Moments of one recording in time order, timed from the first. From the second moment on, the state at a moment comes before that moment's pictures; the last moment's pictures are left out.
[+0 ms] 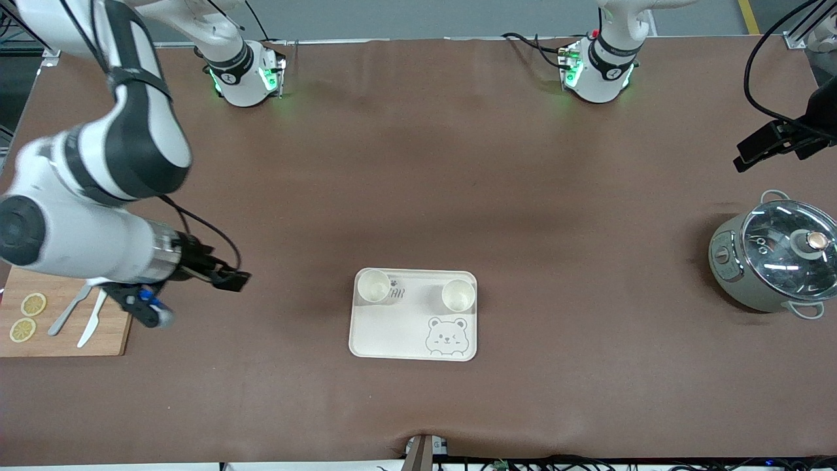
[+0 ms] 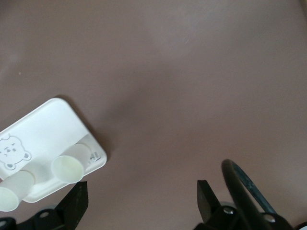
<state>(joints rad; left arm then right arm) 0.05 0.01 -0.10 -1.46 0.03 1.47 -0.23 0.16 0.50 0.01 -1.16 0.14 1.54 0.72</state>
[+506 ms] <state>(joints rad) -0.06 -0.10 -0.05 -1.61 0.03 1.52 -0.23 0.05 0.33 0.01 -1.26 0.03 1.47 0.38</state>
